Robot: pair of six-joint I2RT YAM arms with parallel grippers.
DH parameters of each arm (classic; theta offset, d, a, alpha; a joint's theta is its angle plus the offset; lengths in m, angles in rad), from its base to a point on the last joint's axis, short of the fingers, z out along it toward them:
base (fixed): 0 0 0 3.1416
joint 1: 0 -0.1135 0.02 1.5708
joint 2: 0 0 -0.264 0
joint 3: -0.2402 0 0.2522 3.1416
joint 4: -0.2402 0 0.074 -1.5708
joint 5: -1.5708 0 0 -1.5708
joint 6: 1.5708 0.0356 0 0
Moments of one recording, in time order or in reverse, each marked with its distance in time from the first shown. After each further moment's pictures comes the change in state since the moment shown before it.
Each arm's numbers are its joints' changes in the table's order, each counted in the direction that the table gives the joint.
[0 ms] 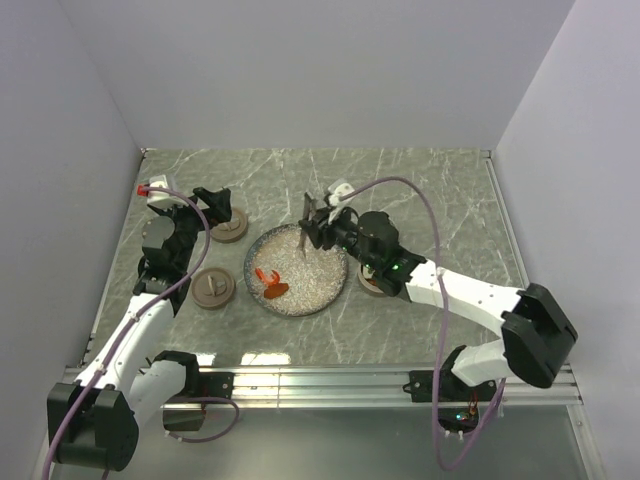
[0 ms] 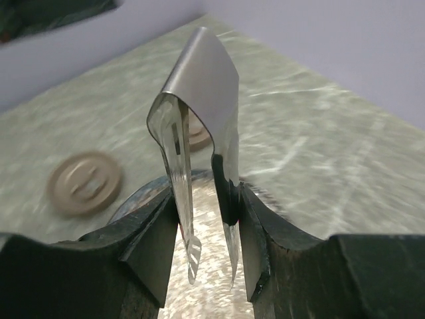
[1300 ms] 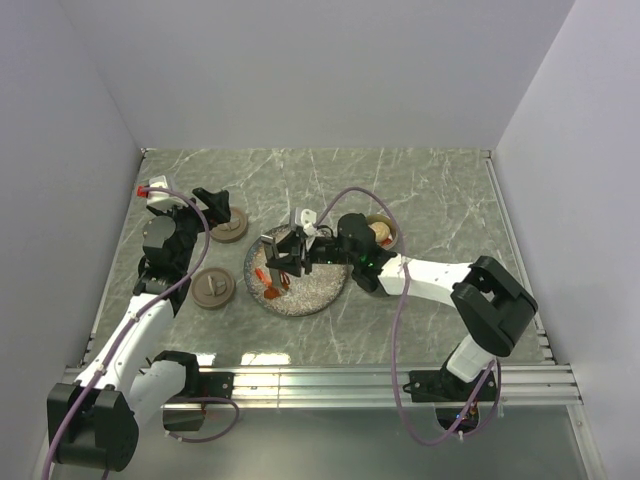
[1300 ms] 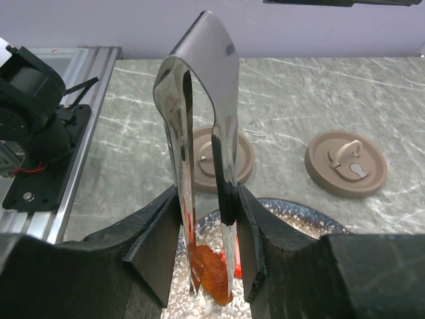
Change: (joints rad) left arm 0.000 -0.005 0.000 -0.029 0.031 0.000; right arm 0.000 0.269 -0.023 0.247 0.755 -0.092
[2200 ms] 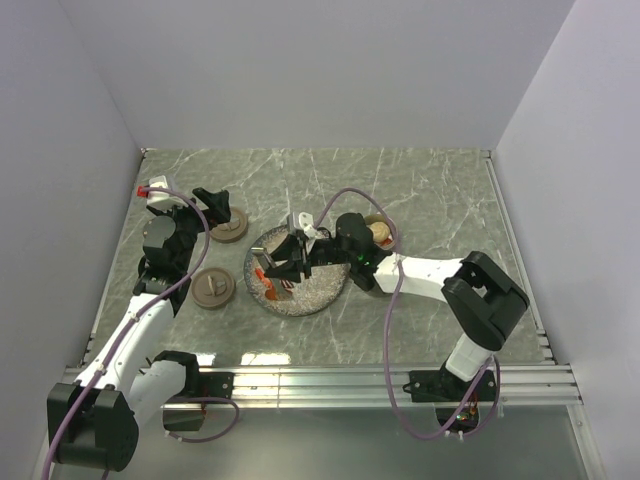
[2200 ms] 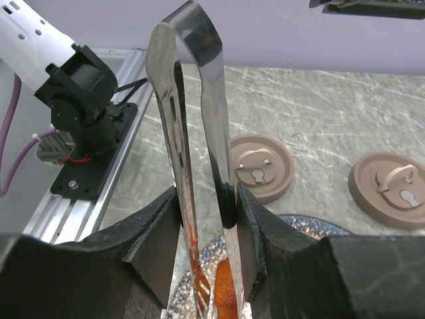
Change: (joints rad) left arm 0.000 0.000 0.000 0.000 -0.001 0.000; right arm 0.005 0.052 -0.018 0.064 0.175 0.056
